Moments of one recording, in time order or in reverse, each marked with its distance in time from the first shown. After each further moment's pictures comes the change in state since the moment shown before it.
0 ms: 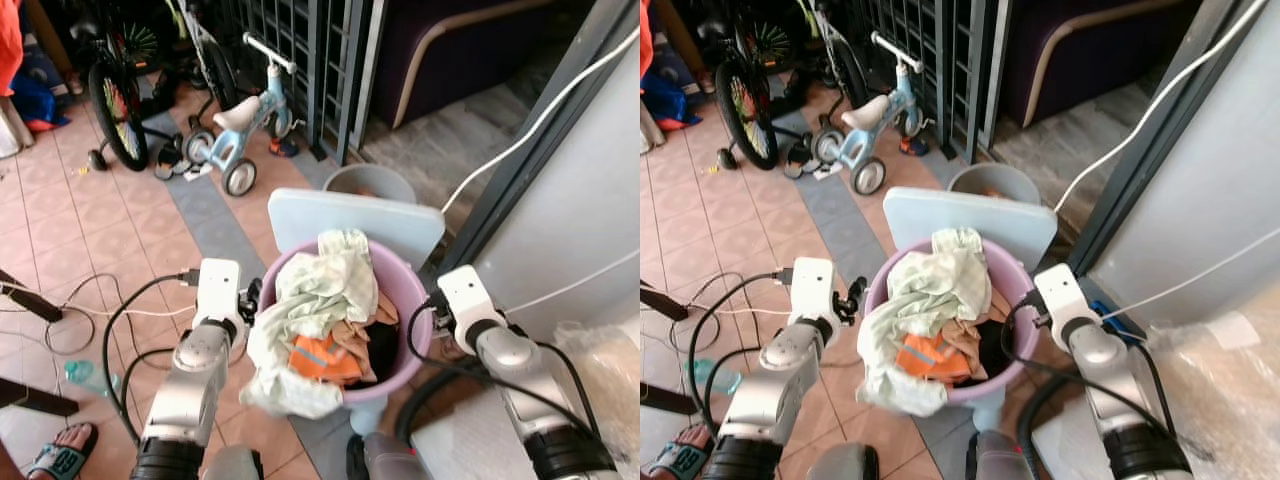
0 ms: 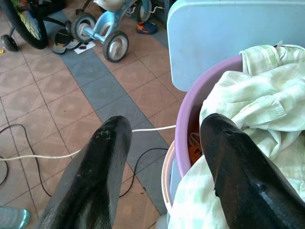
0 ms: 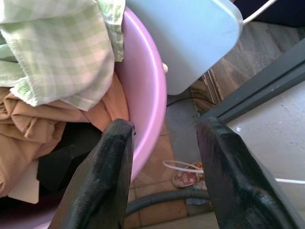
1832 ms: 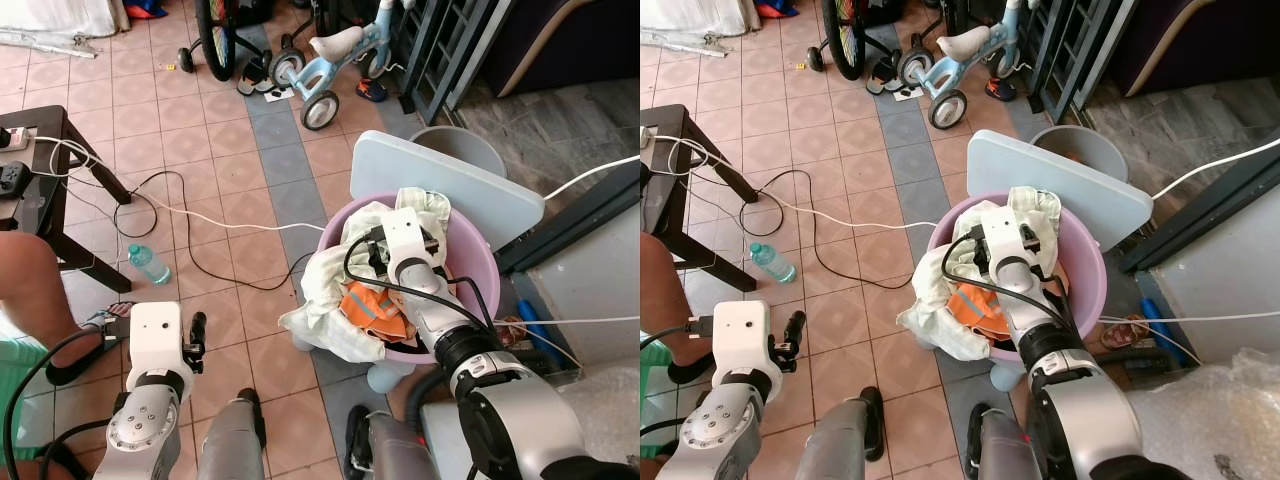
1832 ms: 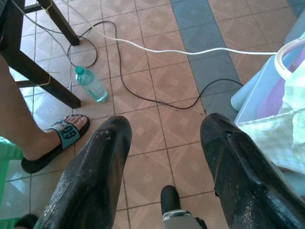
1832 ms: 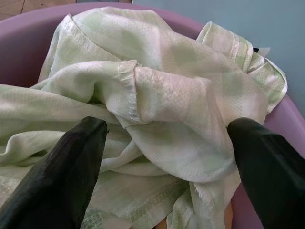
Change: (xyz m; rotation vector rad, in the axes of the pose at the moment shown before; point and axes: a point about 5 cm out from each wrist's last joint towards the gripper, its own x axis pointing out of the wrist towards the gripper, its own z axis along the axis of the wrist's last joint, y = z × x) left arm -0.096 0.016 -0.006 0.004 0.028 0.134; right arm 0.070 0.033 0.072 0.054 -0.087 -0.212
